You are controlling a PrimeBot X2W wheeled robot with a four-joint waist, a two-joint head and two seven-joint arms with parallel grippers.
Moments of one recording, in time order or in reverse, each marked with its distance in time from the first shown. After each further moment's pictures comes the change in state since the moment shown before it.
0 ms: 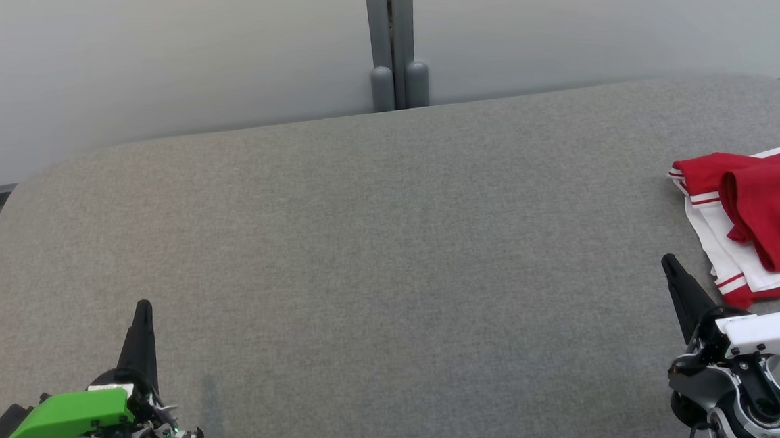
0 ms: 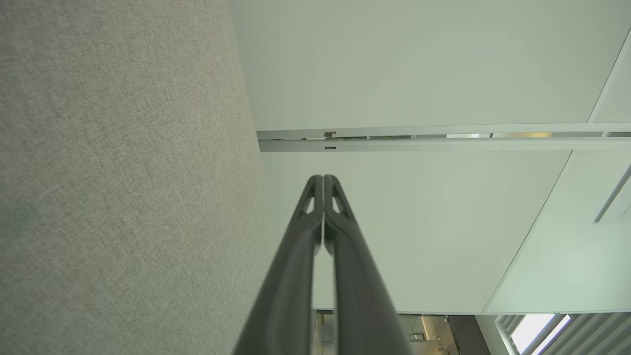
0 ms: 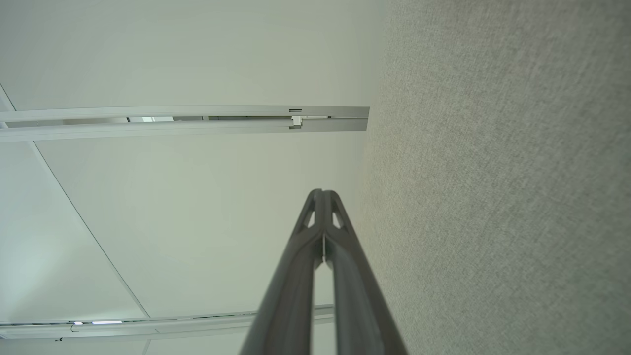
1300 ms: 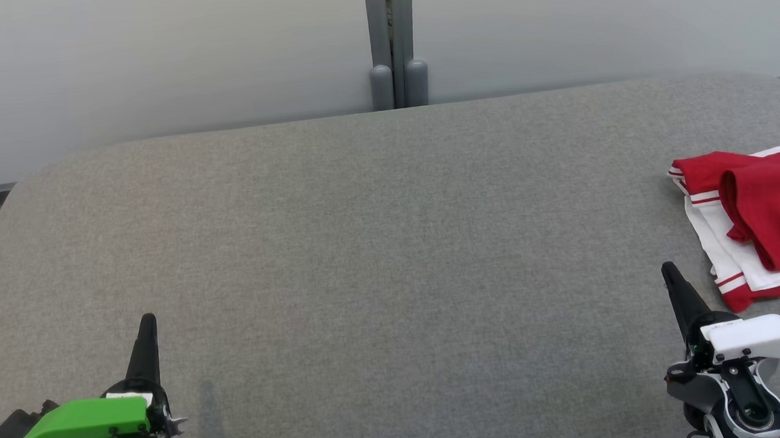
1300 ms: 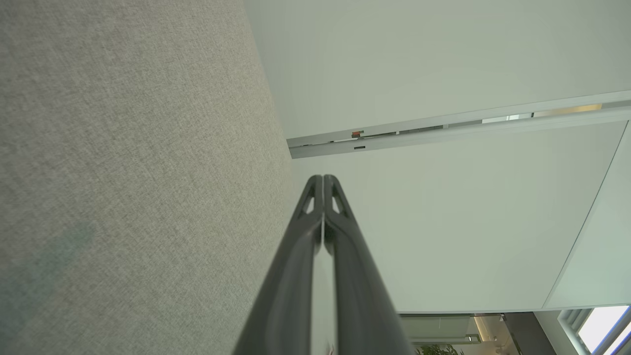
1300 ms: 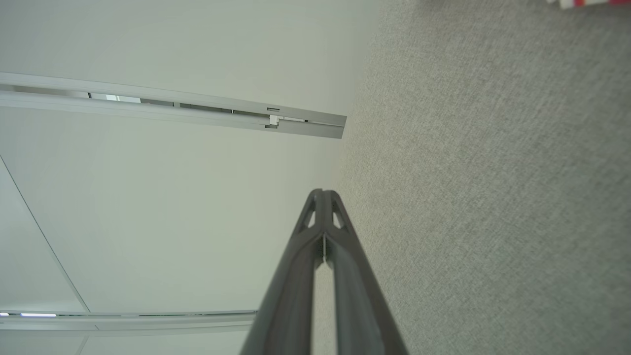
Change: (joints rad) left arm 0.021 -0.001 -0.018 0.014 0.153 -0.002 -0.042; right arm -0.001 0.002 0.007 0.030 -0.165 0.000 -0.039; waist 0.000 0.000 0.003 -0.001
